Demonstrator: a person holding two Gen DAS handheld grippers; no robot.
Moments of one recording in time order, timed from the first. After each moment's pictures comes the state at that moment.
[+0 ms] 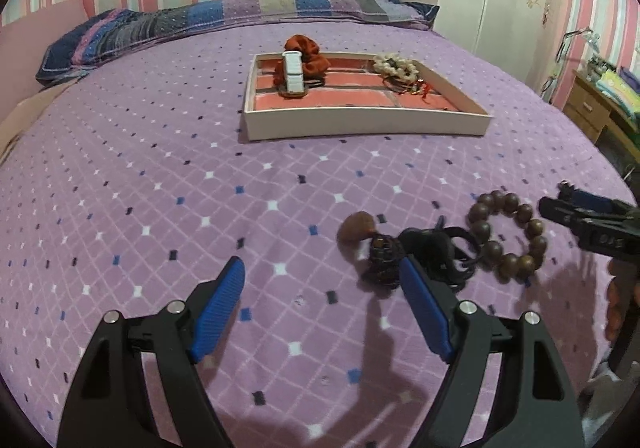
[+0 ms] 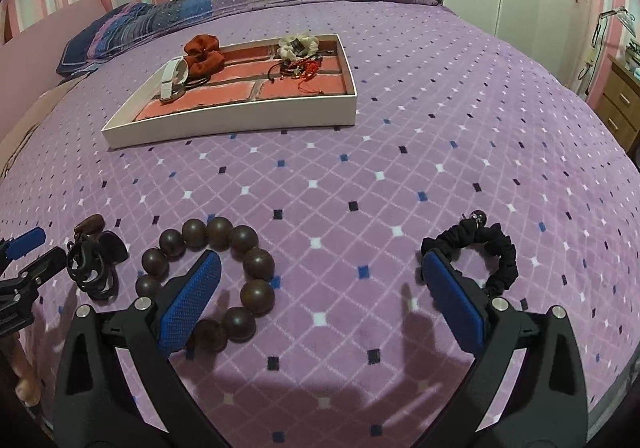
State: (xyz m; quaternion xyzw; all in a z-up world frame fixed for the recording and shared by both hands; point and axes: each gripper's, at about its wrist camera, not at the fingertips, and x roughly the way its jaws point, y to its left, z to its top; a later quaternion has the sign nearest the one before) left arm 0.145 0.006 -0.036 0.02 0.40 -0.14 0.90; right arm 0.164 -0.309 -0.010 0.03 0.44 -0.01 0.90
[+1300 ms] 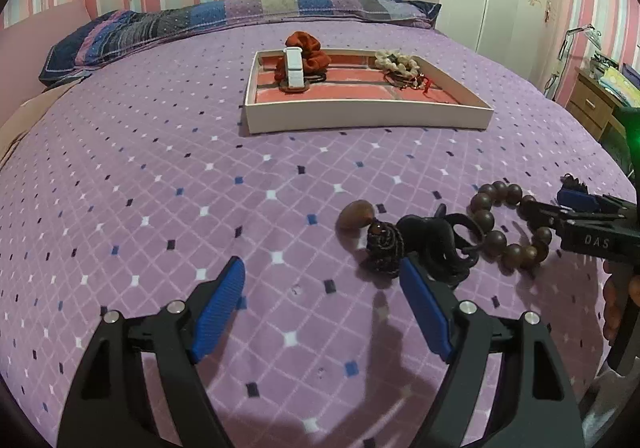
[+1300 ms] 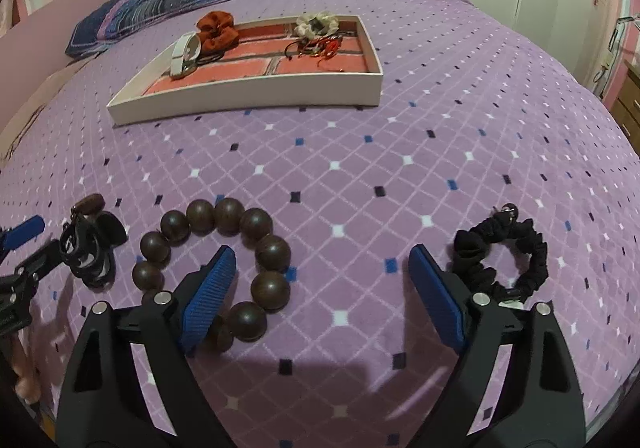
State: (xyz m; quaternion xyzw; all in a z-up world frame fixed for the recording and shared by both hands) left arm 0.143 0.001 -0.046 0.04 0.40 -0.13 0.91; right arm 0.173 -0.298 -0.026 0.01 0.46 0.02 0.89
